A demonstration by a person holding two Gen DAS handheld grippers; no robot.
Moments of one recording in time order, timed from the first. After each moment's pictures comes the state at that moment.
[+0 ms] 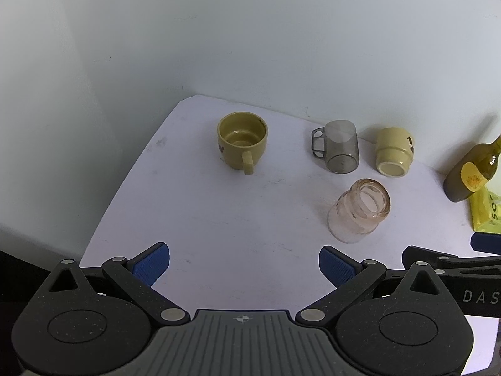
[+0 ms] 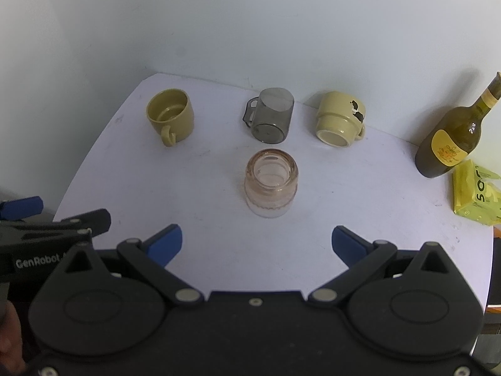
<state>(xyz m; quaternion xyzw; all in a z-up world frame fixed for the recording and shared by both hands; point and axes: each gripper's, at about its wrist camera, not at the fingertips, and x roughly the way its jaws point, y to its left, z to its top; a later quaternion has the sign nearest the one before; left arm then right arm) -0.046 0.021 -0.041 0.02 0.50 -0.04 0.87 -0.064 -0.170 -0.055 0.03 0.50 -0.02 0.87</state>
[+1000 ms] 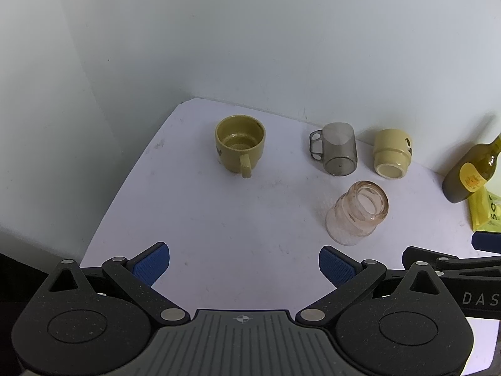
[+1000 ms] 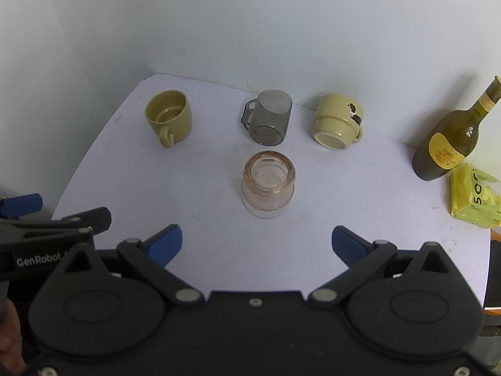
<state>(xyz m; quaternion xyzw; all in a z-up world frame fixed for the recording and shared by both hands) -0.048 0.016 -0.040 0.02 0.49 -0.04 0.87 -0.066 -0.171 -0.051 0.03 0.50 -0.02 0.87</state>
